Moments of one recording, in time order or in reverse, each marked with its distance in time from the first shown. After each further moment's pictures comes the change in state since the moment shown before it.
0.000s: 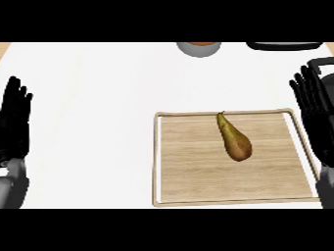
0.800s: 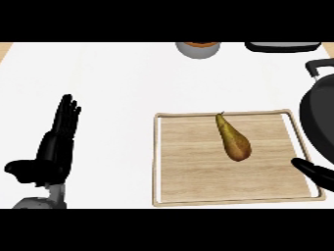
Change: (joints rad) left arm 0.126 -0.155 -0.174 -0.063 0.004 -0.120 -0.237; right arm 0.184 -0.033 -0.170 -0.130 0.218 -0.033 -0.744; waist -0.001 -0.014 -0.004
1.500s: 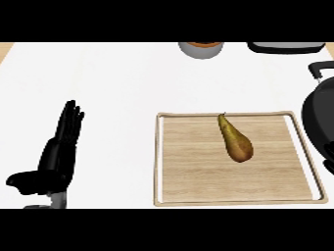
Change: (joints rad) left arm 0.048 -0.017 -0.018 -0.023 -0.017 -0.028 -0.037; right arm 0.326 -0.114 0.086 -0.274 0.492 0.002 0.258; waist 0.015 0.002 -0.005
